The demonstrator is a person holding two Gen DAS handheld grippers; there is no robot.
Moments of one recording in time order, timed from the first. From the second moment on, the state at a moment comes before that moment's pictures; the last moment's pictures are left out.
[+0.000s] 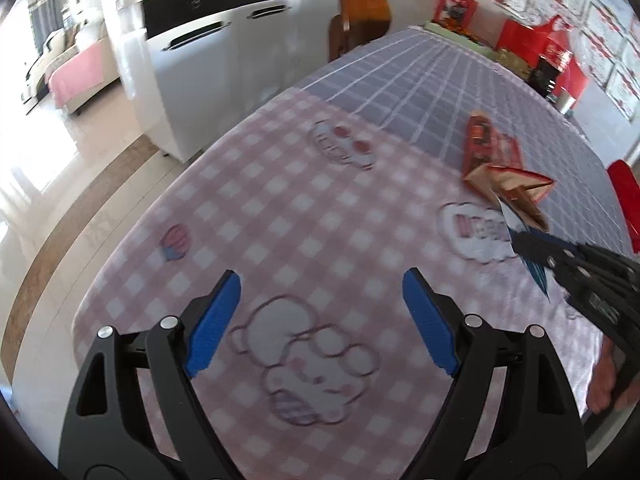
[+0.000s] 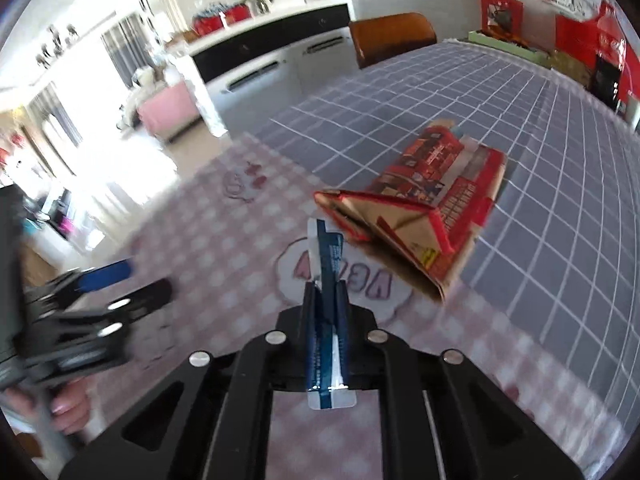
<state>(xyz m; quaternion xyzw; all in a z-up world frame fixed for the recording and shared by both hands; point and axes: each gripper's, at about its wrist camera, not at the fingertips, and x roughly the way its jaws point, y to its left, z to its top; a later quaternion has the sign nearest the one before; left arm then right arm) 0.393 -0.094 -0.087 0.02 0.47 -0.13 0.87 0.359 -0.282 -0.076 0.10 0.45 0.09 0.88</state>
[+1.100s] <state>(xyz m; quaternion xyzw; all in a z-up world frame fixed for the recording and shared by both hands) 0.444 -0.213 -0.090 -0.01 0.52 -0.12 0.85 0.354 -0.410 -0.038 0.15 0.41 -0.02 0.90</state>
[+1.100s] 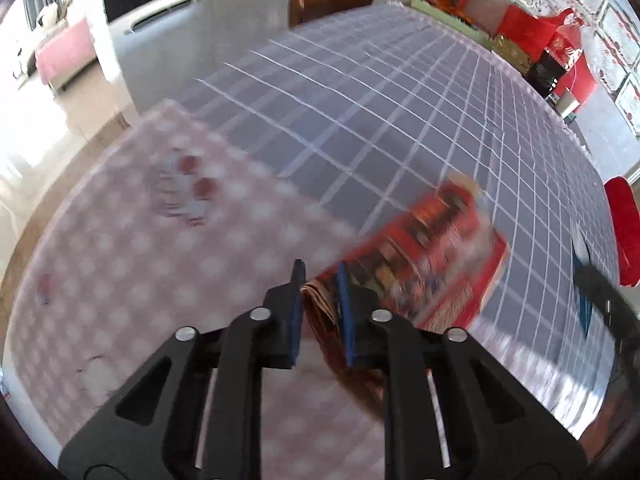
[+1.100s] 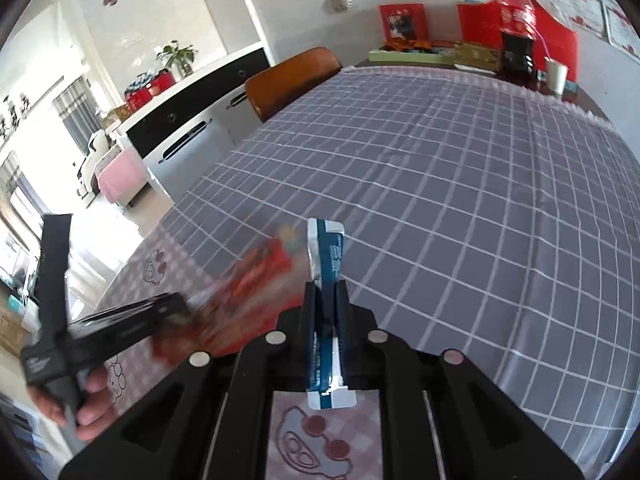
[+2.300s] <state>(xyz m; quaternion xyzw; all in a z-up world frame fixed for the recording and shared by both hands) 0.281 0.120 0.010 -0.05 0.37 0.15 0.92 0.352 -0.039 0.035 0.08 0.35 0.26 0.90</state>
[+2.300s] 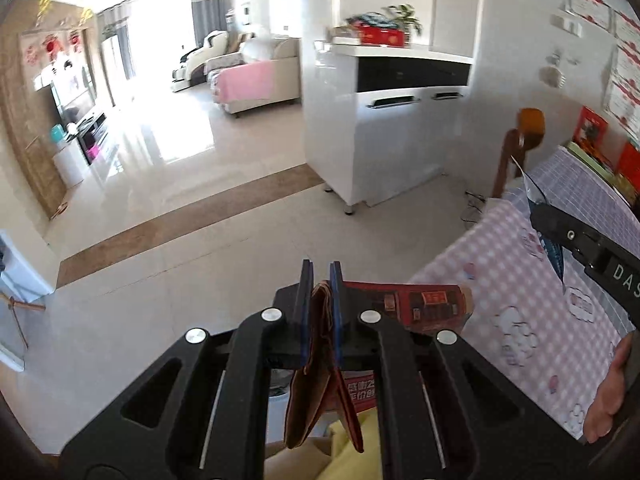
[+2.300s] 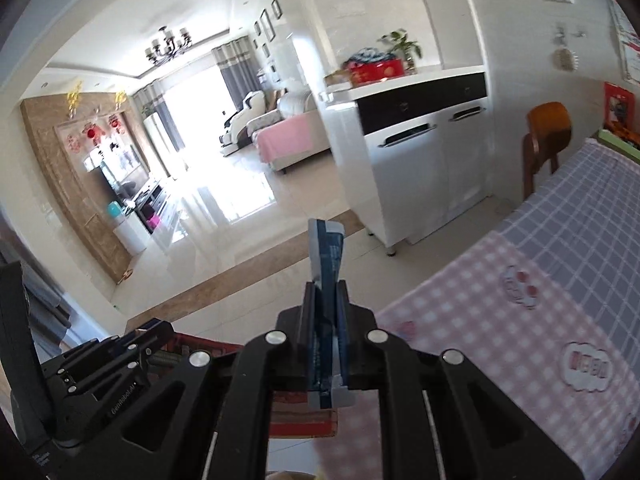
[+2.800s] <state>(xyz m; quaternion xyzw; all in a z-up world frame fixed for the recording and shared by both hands) 0.291 0.263 -0.063 -0.10 0.43 0.24 0.86 0.356 0.124 -0.025 0.01 0.42 0.32 0.85</state>
